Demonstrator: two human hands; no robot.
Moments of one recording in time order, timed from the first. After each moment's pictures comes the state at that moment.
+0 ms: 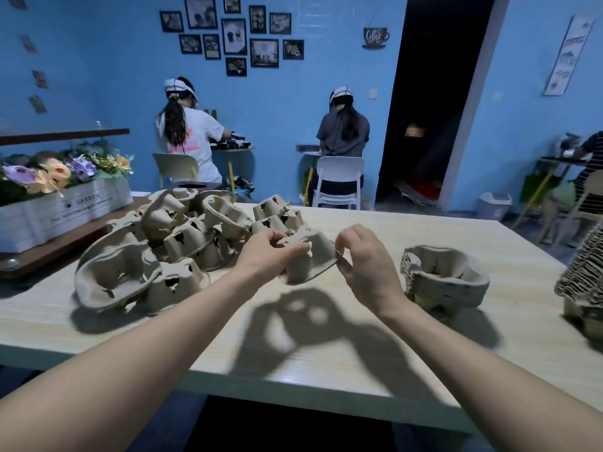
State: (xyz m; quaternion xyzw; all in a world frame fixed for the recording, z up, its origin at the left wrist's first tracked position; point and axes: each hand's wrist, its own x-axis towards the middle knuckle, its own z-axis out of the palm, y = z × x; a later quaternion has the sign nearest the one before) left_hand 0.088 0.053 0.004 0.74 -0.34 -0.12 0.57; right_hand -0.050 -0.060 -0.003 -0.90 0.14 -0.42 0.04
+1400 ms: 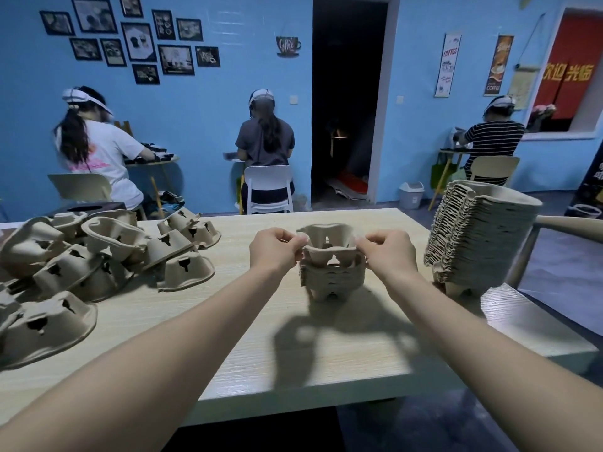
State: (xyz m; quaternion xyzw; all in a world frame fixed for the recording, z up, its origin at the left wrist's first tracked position) left_hand -0.048 -0.063 0.025 0.69 -0.34 -0.18 0.61; right_hand -0.195 -0.143 0.022 -0.68 0.46 -0.45 0.35
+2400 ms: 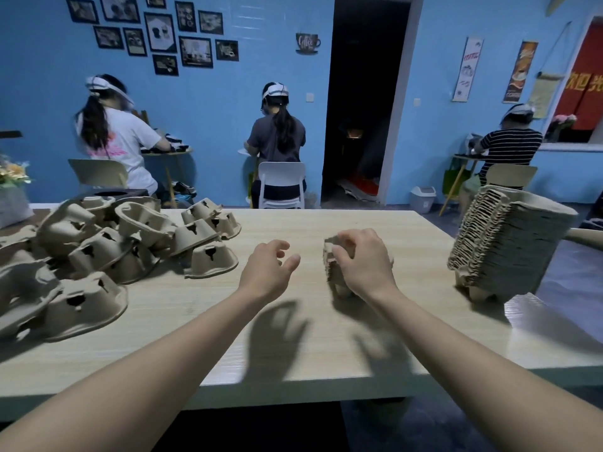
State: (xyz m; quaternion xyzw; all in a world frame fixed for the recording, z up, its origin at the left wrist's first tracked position) left_hand -0.004 -0.017 -0.009 0.78 -0.46 -0.06 0.43; right_hand -0.147 -0.097 0.013 -0.82 0.38 -0.38 0.18
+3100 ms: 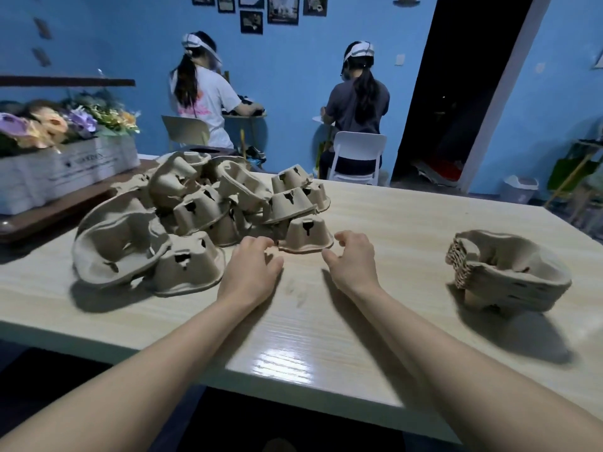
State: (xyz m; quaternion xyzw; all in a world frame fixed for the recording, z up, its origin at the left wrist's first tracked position) left_hand 0.137 0.076 -0.069 0.87 -0.35 0.04 0.35; right_hand 0.035 -0.057 -0.058 -0.85 0.35 -0.28 0.27
